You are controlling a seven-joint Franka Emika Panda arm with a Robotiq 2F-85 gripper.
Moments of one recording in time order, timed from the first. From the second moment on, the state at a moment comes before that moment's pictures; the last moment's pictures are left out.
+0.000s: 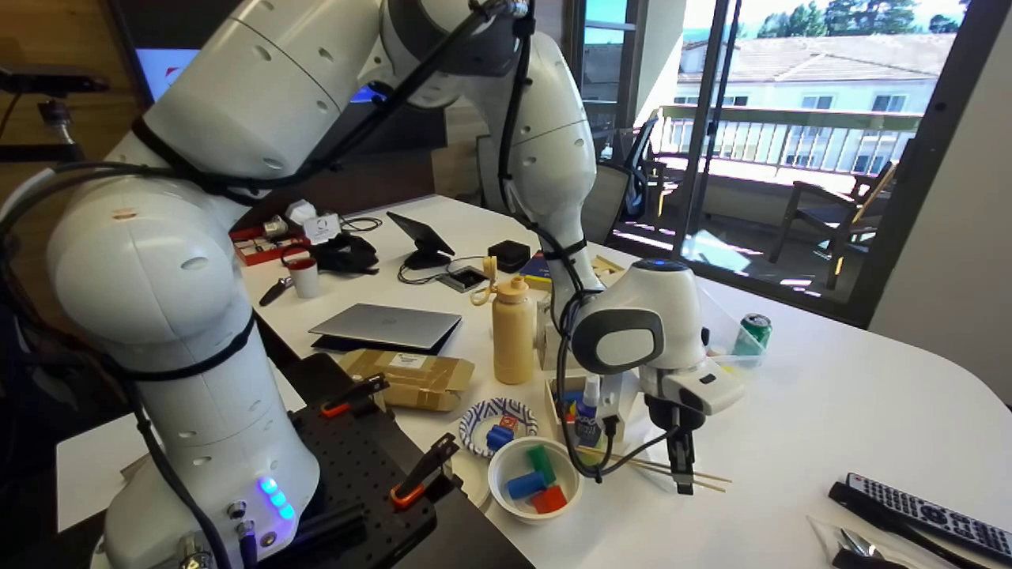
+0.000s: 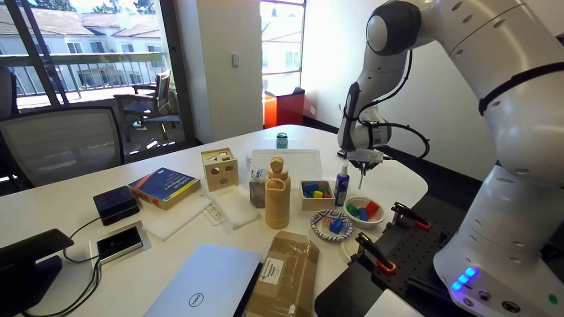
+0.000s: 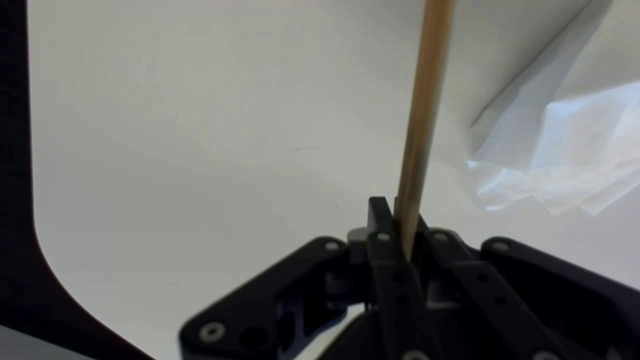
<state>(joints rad) -0.11 0.83 -0.42 -2.13 0.30 3.02 0.40</state>
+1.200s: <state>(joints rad) -0.11 0.94 -0.43 -2.15 0.36 3.06 0.46</state>
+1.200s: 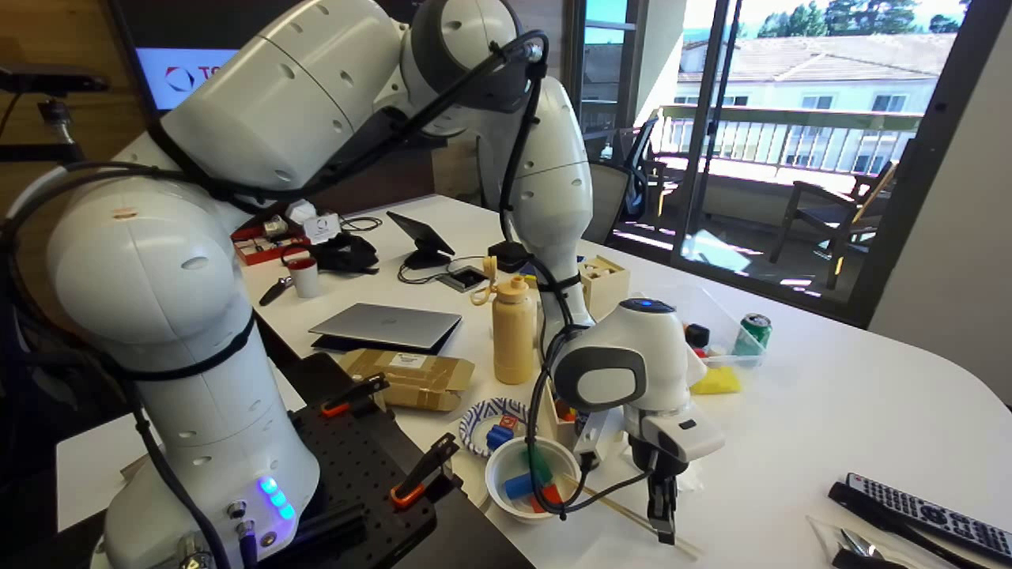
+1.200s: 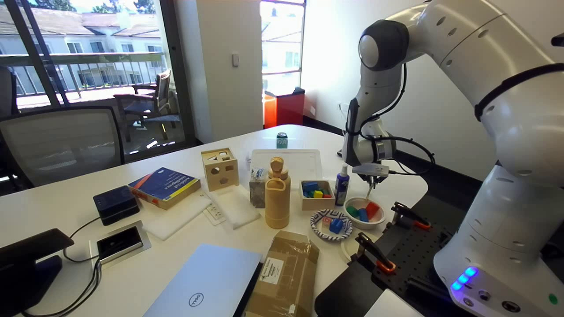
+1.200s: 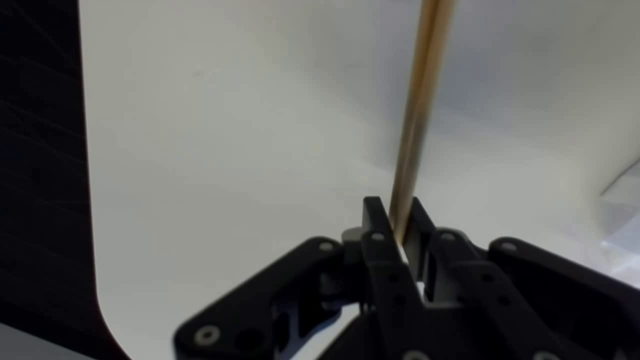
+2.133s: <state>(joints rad) -0.11 0.94 -0.43 -2.13 0.38 3.07 0.46</state>
